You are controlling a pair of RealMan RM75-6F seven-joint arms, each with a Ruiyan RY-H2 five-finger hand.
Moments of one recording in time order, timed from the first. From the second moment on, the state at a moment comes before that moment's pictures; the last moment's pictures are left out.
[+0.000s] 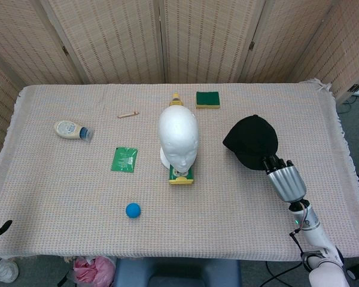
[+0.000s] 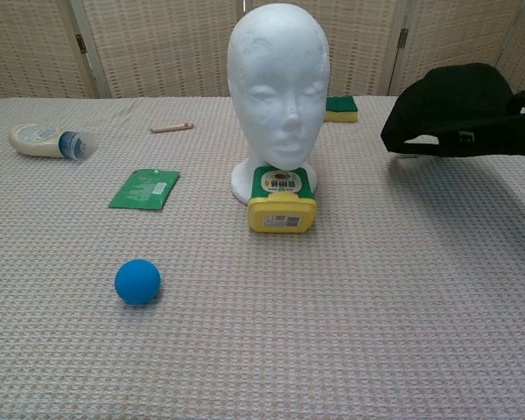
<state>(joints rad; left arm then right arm) -0.03 -1.04 -0.06 -1.60 1.45 1.55 0.00 0.46 -1.97 0.03 -0.06 -1.59 1.75 0.01</state>
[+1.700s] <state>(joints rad) -0.02 -1.01 -0.05 -1.58 1.48 1.53 -0.08 0.99 -2.03 0.13 -0.30 -1.58 1.88 -0.49</state>
